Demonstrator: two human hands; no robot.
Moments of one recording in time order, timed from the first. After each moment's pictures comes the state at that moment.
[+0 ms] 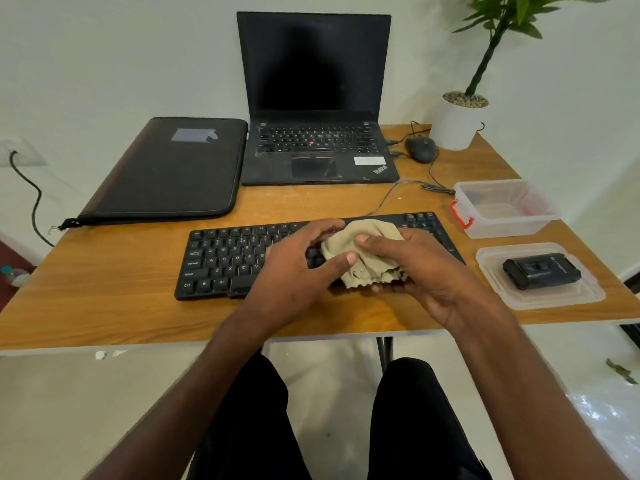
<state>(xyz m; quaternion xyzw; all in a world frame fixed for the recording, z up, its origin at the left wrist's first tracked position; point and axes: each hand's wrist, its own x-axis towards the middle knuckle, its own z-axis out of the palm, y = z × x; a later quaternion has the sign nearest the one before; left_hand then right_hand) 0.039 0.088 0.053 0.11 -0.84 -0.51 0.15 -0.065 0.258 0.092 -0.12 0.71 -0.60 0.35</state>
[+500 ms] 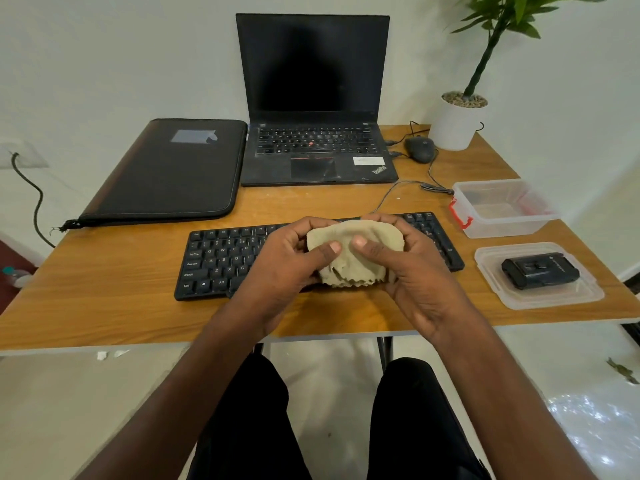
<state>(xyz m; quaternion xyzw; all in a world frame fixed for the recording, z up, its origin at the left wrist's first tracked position) 0.043 0.093 0.068 0.15 -0.64 -0.74 0.11 -0.053 0.255 0.073 -0.12 0.58 -0.75 0.28</state>
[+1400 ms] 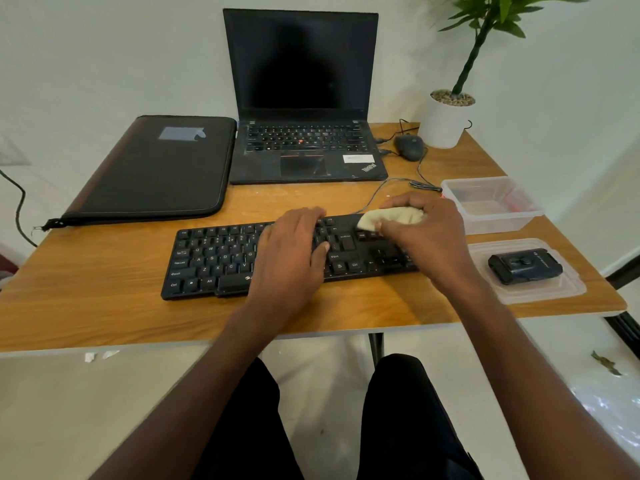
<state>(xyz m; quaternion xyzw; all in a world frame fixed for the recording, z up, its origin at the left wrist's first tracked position) 0.009 0.092 0.029 0.15 -0.93 -0.26 0.21 -0.111 0.268 0.076 -0.21 0.84 -0.51 -0.01</state>
